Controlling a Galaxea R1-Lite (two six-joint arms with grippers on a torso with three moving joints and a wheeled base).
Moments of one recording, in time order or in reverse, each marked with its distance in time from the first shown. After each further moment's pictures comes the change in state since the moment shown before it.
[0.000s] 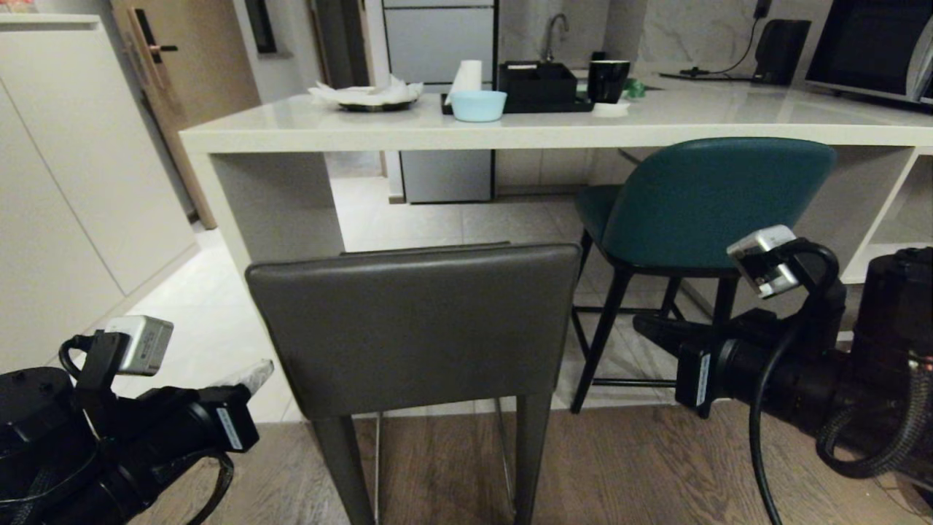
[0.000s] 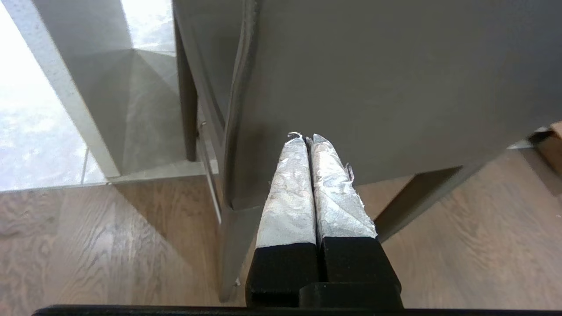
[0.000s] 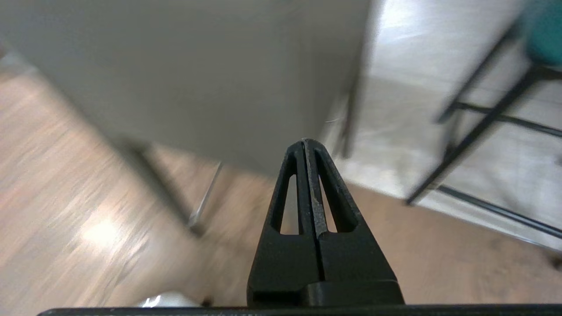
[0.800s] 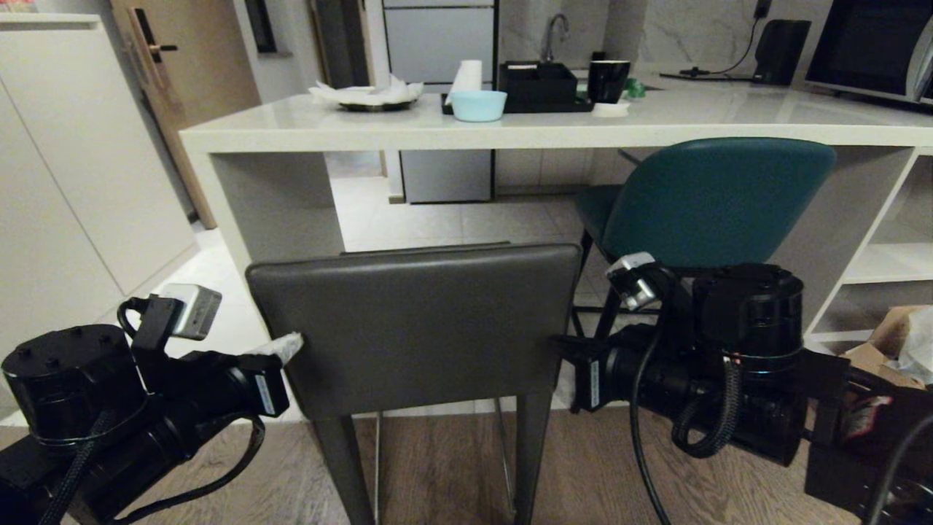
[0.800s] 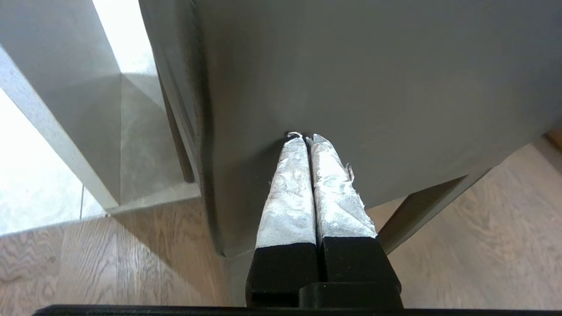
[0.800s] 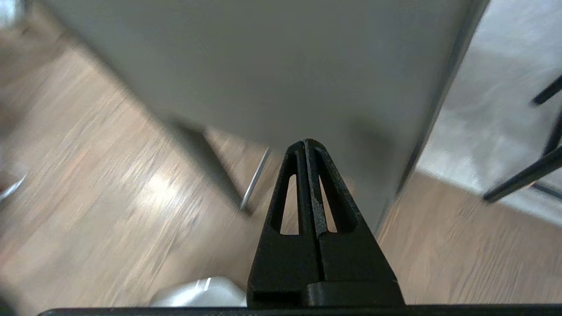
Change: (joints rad) left arm -0.001 0.126 -0.137 -0.002 -0.060 0.084; right arm 0.089 0.293 -0.126 -0.110 0.046 0.089
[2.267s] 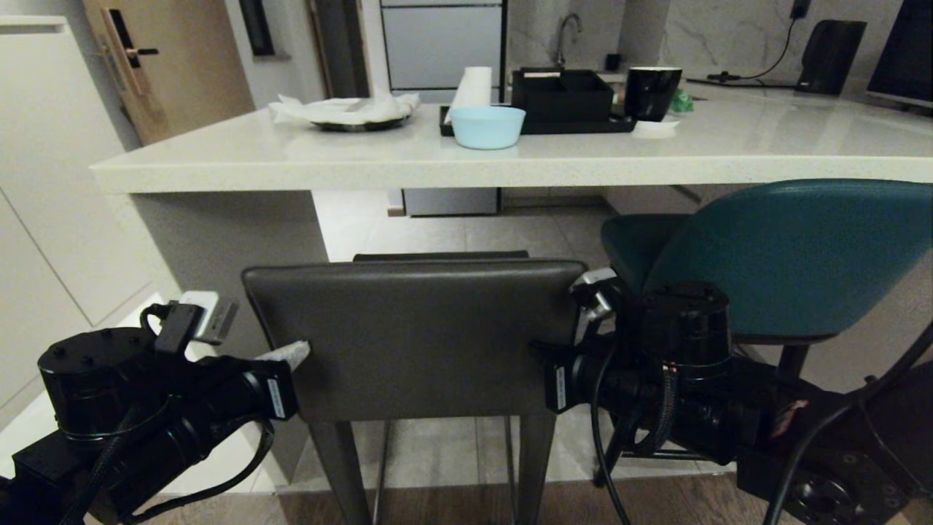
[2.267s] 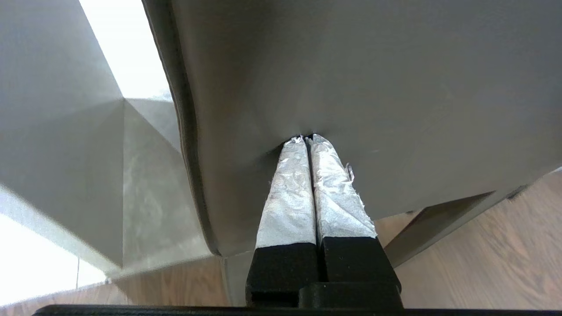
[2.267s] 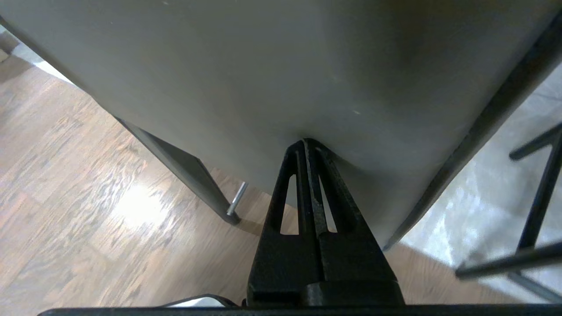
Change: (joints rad) left arm -0.001 0.052 -0.005 -0.001 0.002 0.001; right arm 0.009 0.124 -0.030 -0.063 -0.049 -0.001
